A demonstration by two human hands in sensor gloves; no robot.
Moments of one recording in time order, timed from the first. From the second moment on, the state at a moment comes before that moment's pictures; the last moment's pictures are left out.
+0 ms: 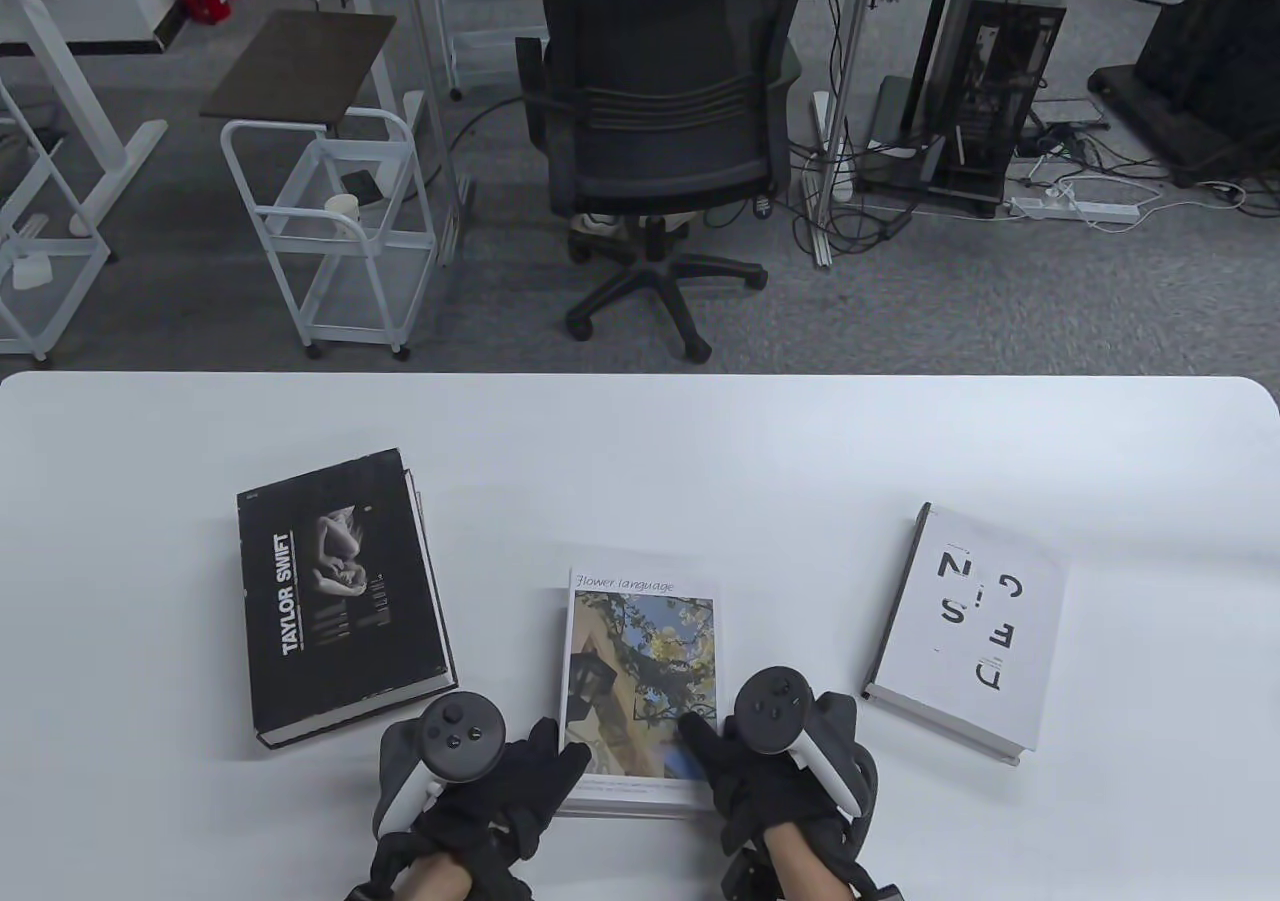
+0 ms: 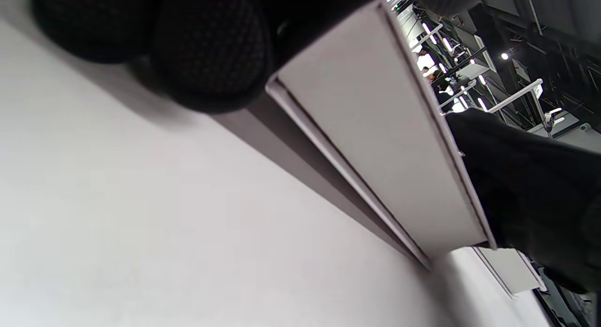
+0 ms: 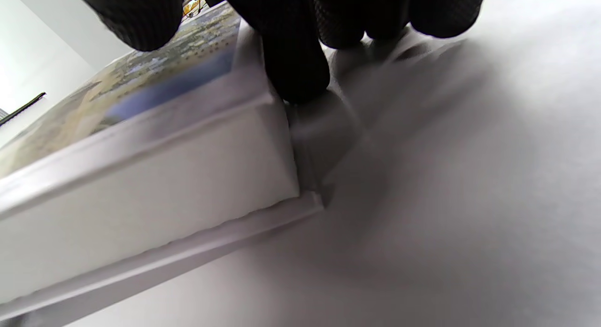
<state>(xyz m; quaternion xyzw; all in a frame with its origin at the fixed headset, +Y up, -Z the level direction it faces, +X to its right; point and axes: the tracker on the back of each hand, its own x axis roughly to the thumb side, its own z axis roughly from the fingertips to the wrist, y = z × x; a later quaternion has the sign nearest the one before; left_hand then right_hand) -0.181 -0.782 -0.264 -0.21 -0.10 0.37 0.90 0.093 -0.764 -0.272 -0.04 0.18 0.95 0.24</state>
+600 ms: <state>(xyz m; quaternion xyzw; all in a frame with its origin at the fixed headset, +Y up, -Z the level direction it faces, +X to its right) -0.184 -0.793 -0.266 -0.25 -0.07 0.54 0.80 0.090 -0.764 -0.273 -0.03 0.18 0.96 0.22</state>
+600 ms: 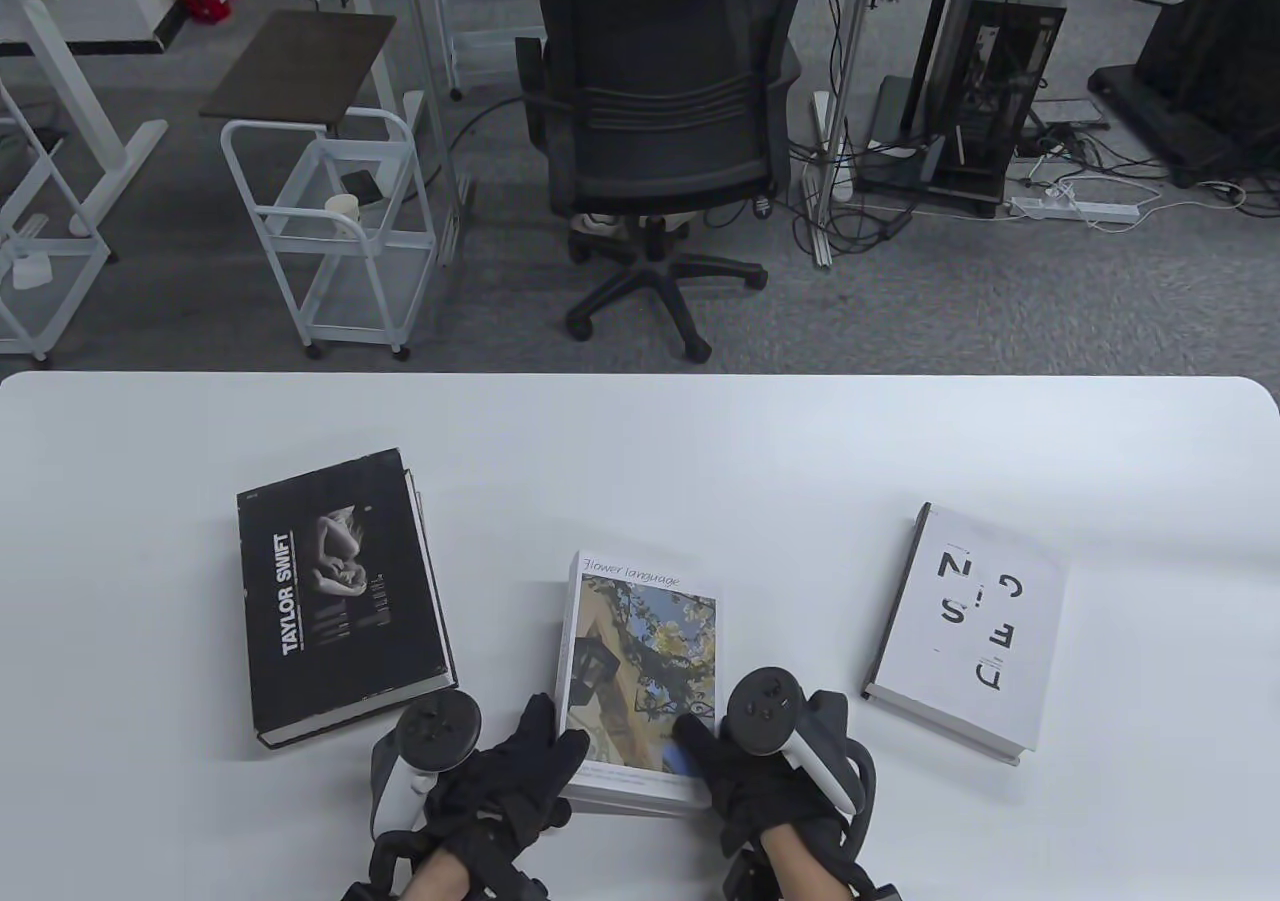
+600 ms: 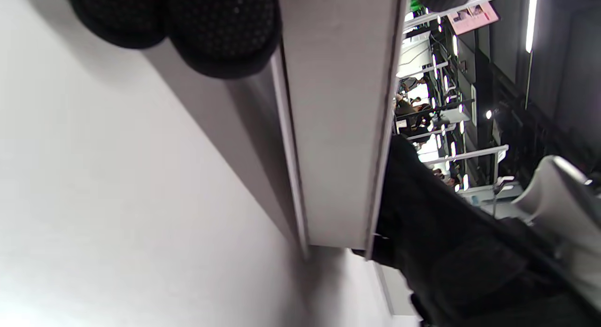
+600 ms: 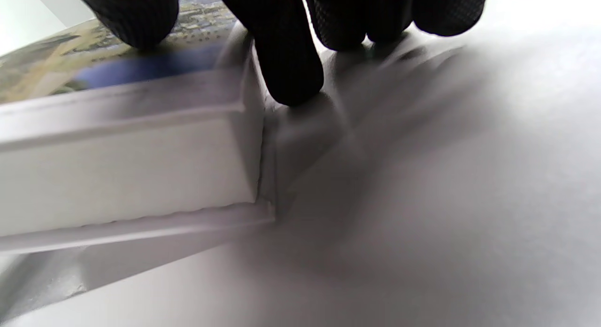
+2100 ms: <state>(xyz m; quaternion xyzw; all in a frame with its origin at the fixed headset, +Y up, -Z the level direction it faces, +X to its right) -0.328 -0.651 -0.271 -0.12 0.06 0.51 0.85 0.088 -0.752 -0.276 0.01 0.16 0.95 0.26</state>
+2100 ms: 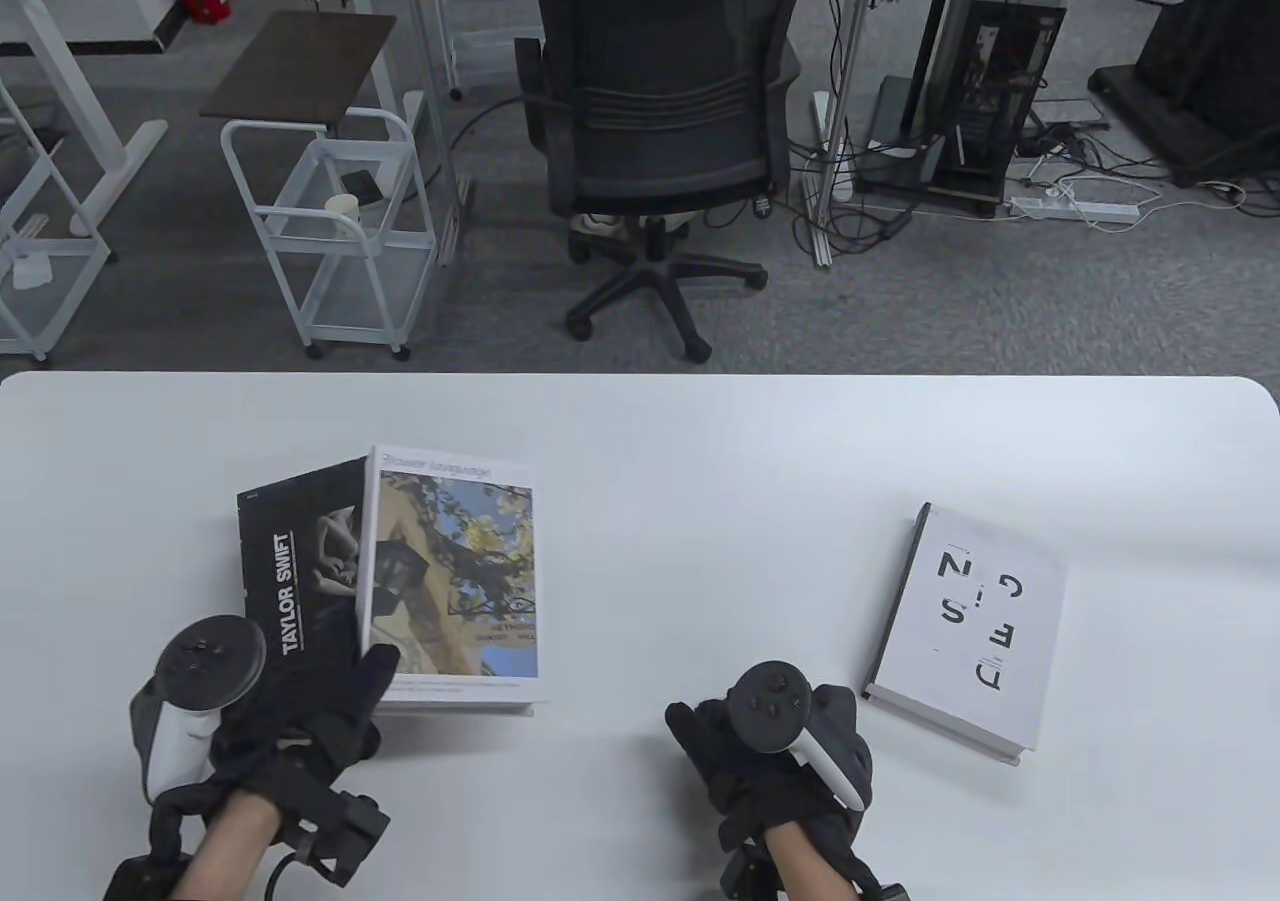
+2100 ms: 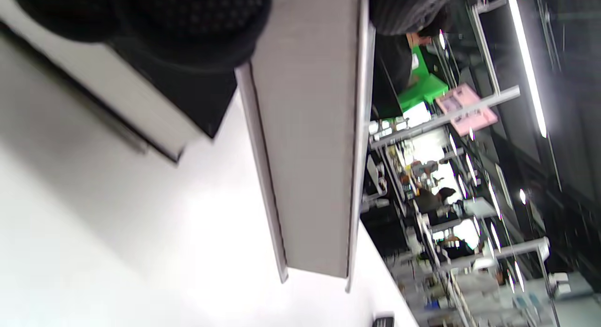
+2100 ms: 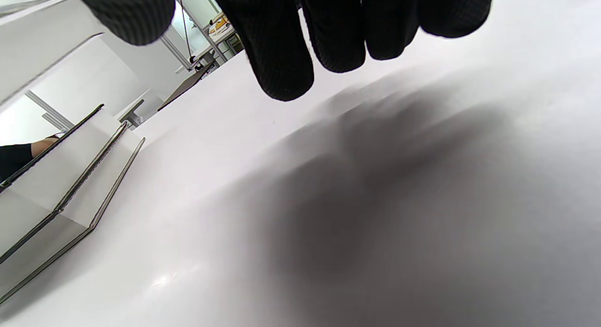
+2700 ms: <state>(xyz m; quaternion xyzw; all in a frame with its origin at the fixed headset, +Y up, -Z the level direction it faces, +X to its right) -0.400 -0.681 -0.265 -0.10 0.18 0.54 0.82 0.087 -0.752 -0.275 0.01 0.16 0.95 0.26</state>
